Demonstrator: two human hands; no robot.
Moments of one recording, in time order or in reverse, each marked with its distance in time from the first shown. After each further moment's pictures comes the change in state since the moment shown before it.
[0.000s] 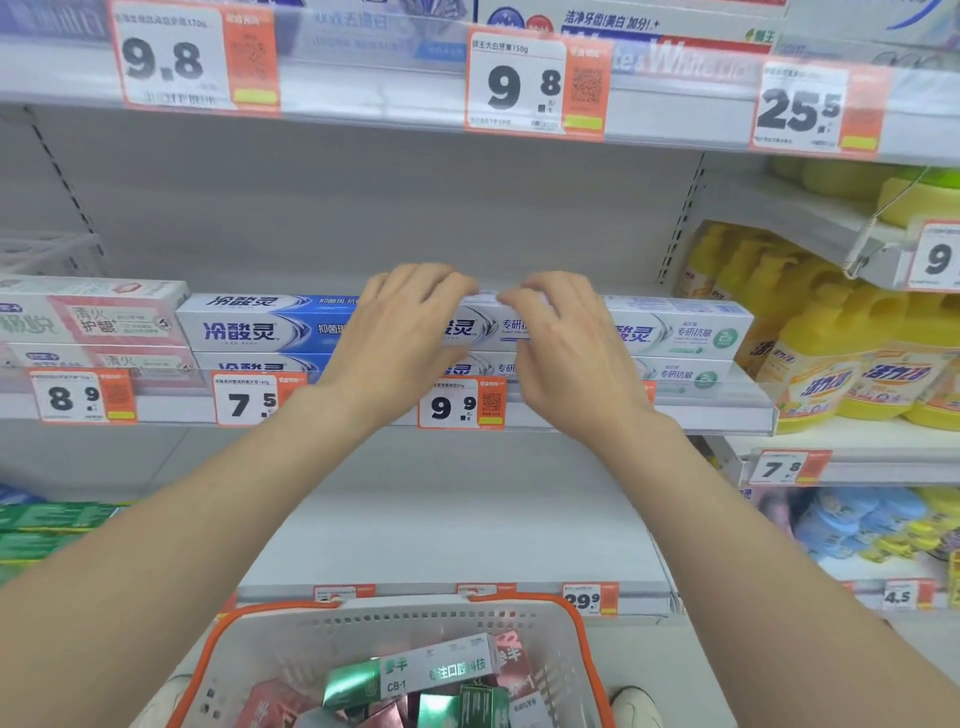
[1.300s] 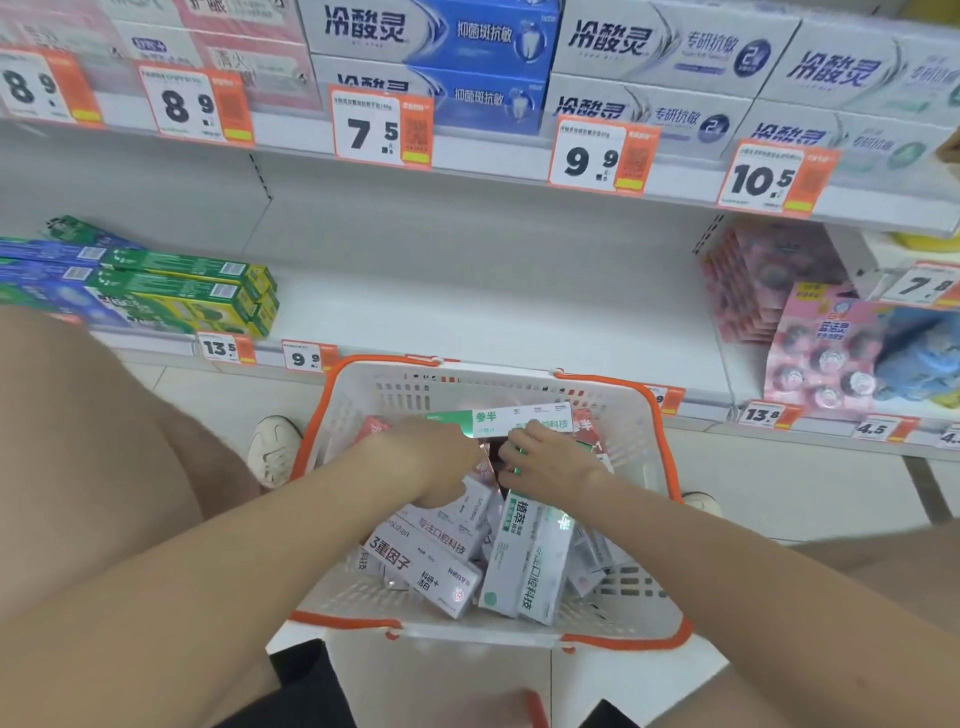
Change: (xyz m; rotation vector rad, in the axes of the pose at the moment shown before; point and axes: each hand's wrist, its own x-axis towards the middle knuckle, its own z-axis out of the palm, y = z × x) left_hand -0.288 0.038 0.041 0.030 -1.441 -0.035; right_hand -0.267 -0.150 0.117 -0.401 -1.186 -0.881
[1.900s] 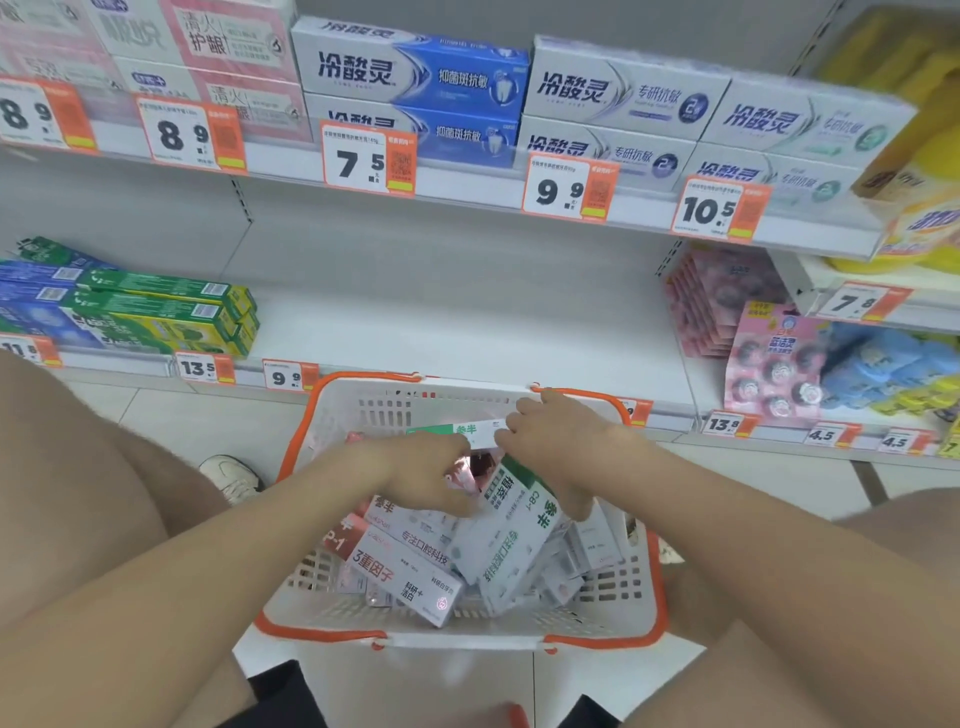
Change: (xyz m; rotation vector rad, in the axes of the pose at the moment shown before) left_hand -0.016 -0.013 0.000 -0.494 0.052 0.146; right_hand -0.063 0.044 -0.080 0.259 -0.147 0.096
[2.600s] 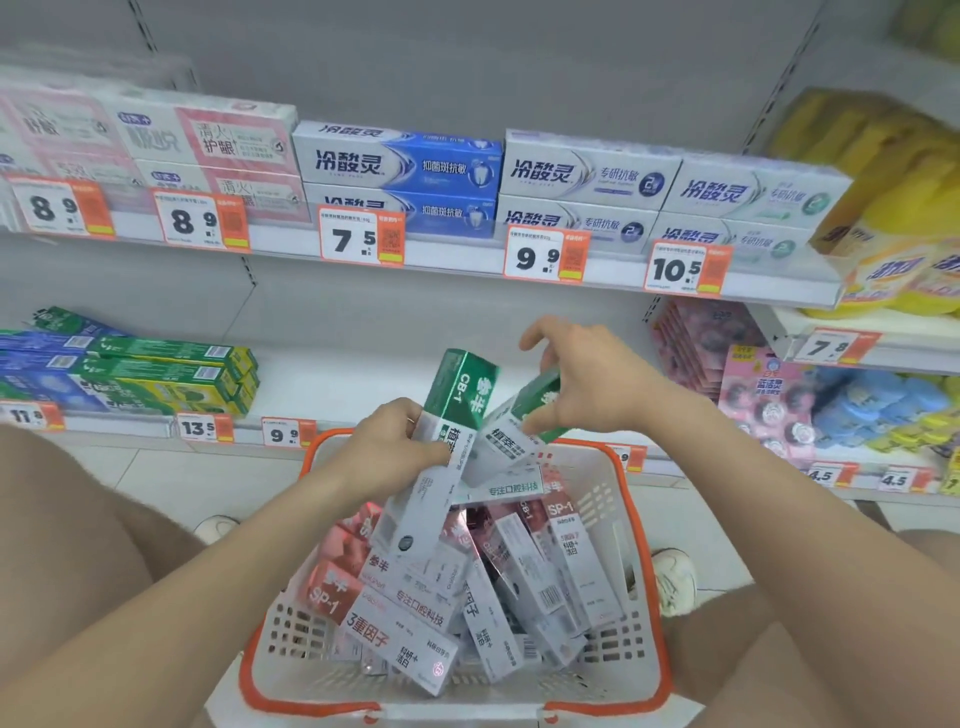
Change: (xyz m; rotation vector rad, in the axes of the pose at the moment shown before) left_hand -0.029 0.012 -0.044 -0.807 0.575 -0.153; right_hand -0.049 0.087 -0.052 0.822 0.619 0.397
